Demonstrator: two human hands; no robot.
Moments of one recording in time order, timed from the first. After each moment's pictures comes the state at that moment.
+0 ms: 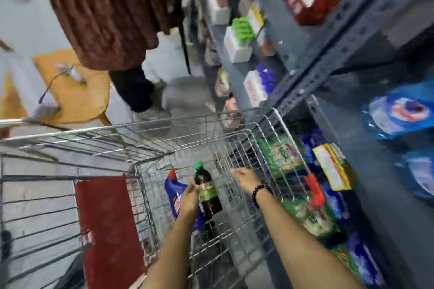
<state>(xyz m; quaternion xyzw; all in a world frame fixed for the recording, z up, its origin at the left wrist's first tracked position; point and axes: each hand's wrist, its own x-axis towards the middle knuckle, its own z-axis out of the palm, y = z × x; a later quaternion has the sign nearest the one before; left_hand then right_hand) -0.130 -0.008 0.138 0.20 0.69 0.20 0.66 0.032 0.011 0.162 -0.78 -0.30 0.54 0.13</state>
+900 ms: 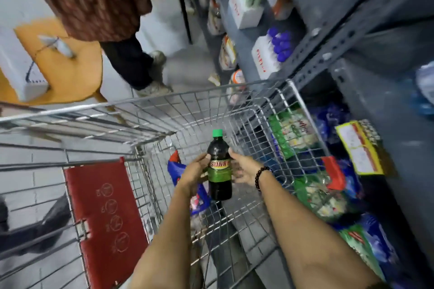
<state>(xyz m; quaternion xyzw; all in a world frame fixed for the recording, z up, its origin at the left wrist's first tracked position) -0.131 0.023 0.095 0.22 0.60 0.17 0.75 0.024 0.013 0.115 -0.67 -0.11 0.71 0.16</state>
